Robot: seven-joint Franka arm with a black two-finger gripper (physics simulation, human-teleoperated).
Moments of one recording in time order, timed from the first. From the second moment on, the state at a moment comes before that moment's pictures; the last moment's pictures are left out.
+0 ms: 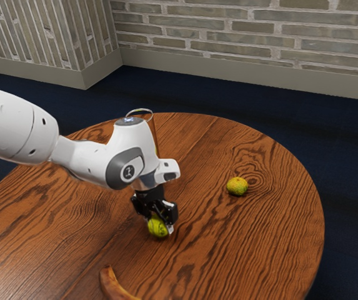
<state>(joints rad) -0.05 0.30 -0.15 -2.13 -0.13 2.42 -0.04</state>
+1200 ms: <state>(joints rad) 0.12 0.43 -0.14 -1.30 0.09 1.88 -0.02</state>
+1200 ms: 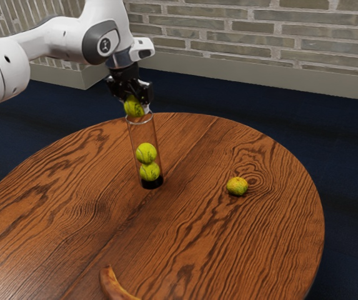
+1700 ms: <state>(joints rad) 0.13 0.48 -0.14 -1.25 0.09 1.91 0.00</state>
